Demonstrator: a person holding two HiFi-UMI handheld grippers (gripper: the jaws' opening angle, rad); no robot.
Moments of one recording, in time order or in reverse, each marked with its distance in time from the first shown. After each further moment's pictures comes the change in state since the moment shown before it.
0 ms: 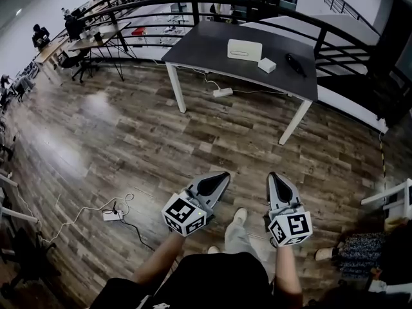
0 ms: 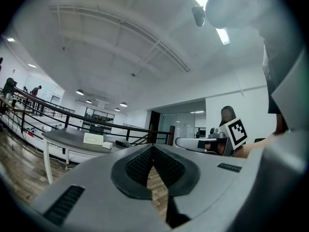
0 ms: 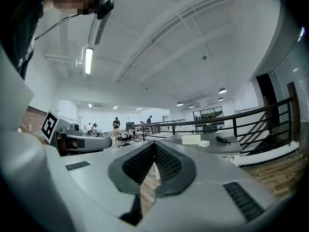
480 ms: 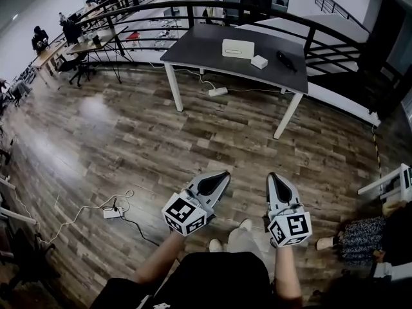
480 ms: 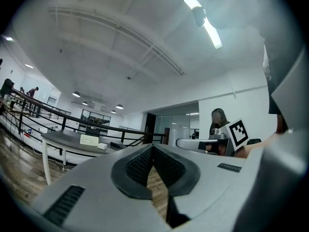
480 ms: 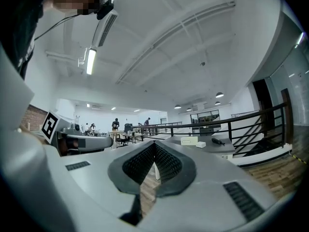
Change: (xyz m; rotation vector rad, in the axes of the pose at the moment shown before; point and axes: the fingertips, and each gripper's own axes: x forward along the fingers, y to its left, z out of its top) left arm -0.061 -0.070 0.003 0.018 -0.025 -0.041; right arm -0.085 0.051 0.005 -0.015 -0.027 -0.037
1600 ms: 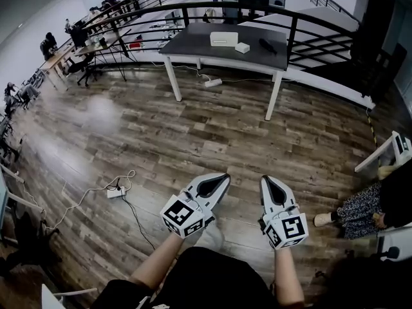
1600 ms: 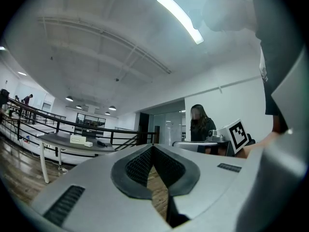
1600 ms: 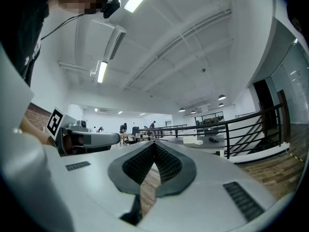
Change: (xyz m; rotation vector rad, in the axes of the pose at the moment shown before) left arm -0.077 -0.266 -0.027 0.069 0.009 -0.035; right arm -0.268 0.042 -0.012 0.004 -0.040 0.063
